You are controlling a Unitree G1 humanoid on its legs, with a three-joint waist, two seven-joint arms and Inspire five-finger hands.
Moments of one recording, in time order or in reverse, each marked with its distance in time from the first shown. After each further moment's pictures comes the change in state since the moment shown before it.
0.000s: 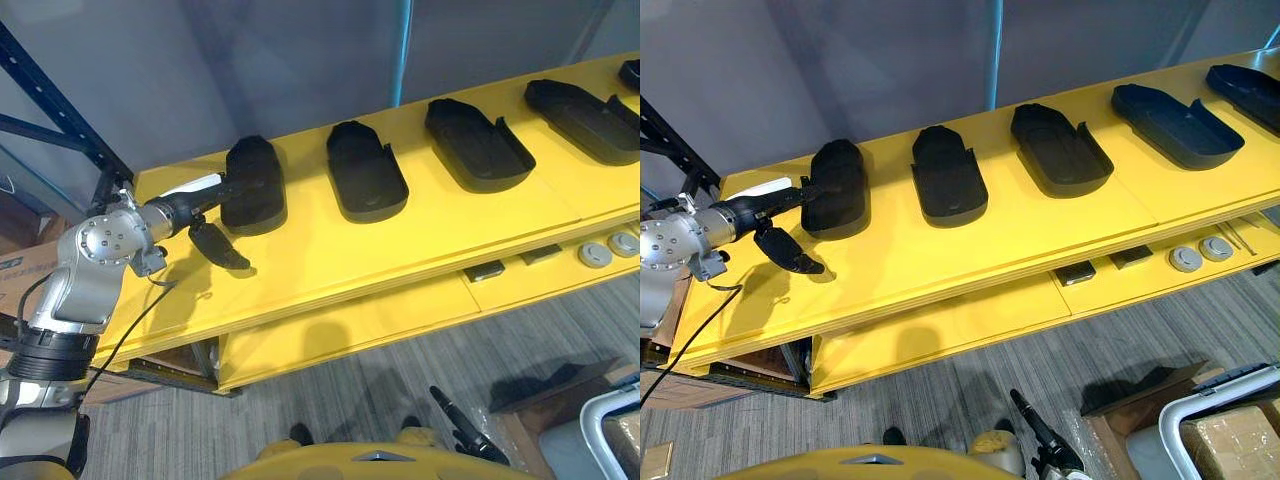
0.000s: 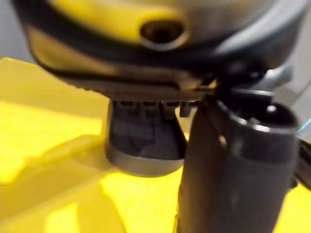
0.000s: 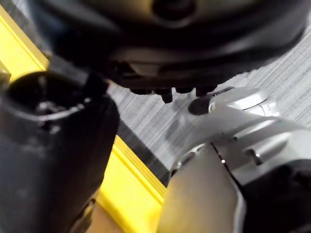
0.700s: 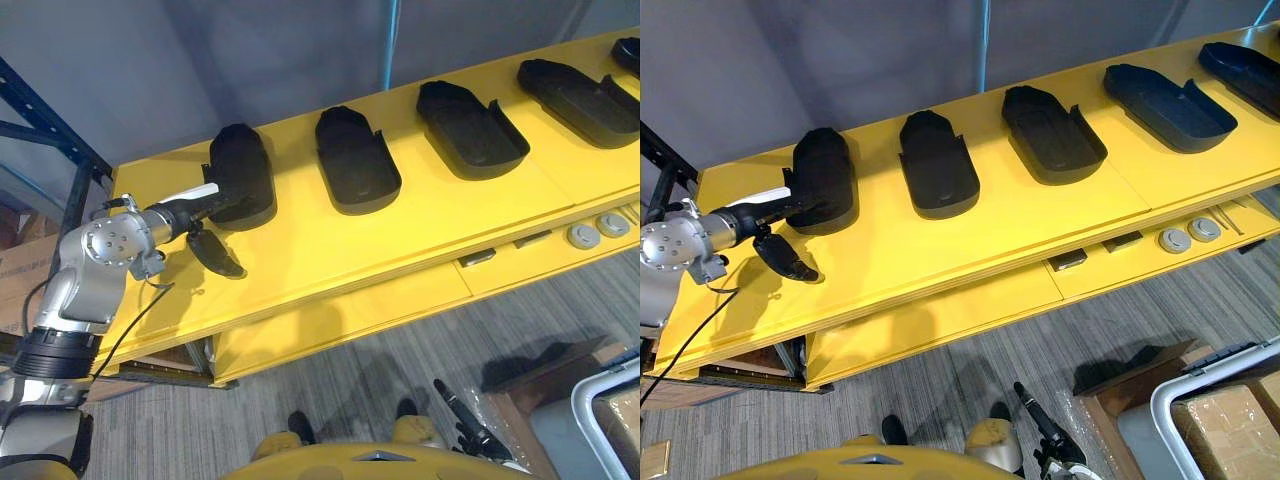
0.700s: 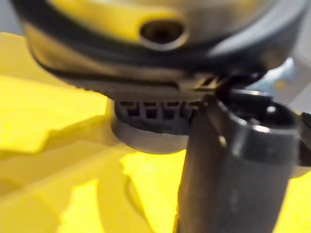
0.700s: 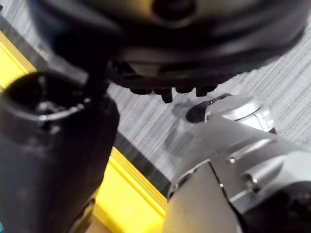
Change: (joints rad) left arm 0.002 -0.045 -0.019 0.015 0.049 0.020 -0.034; right arm -0.020 0.002 -0.030 -0.010 -0.003 -0.002 0.007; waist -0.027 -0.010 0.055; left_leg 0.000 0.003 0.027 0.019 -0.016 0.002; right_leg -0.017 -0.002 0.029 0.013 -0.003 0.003
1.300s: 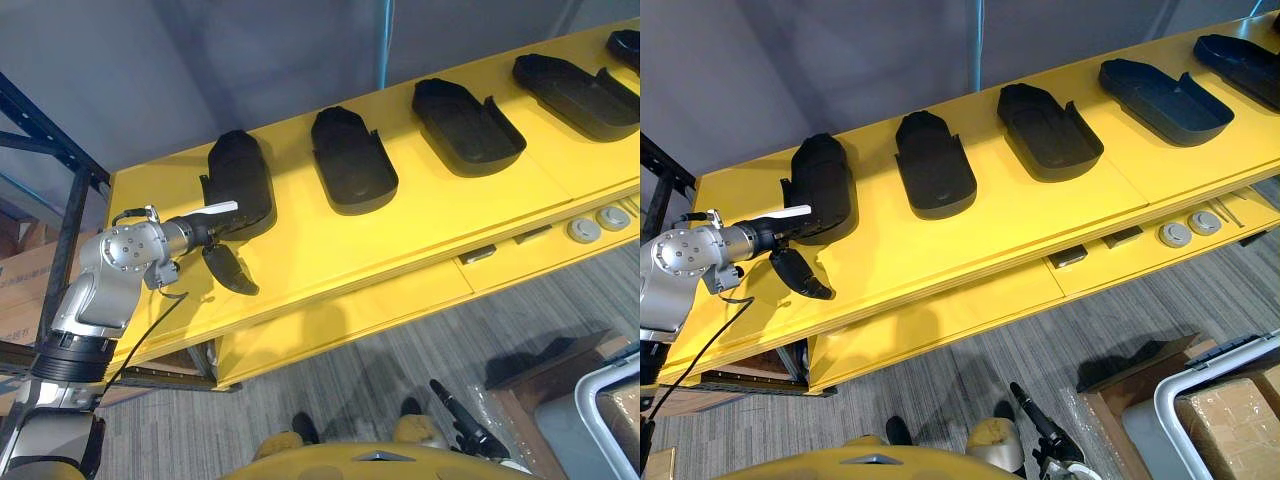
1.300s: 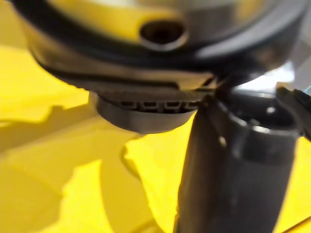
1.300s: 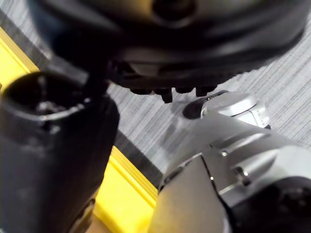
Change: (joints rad) left arm 0.011 -0.019 -0.023 -0.022 -0.008 0.005 -0.099; right arm -0.005 -0.002 0.000 0.000 -0.040 0.000 0.007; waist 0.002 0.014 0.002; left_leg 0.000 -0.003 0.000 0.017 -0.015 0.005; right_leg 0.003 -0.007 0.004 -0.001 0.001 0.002
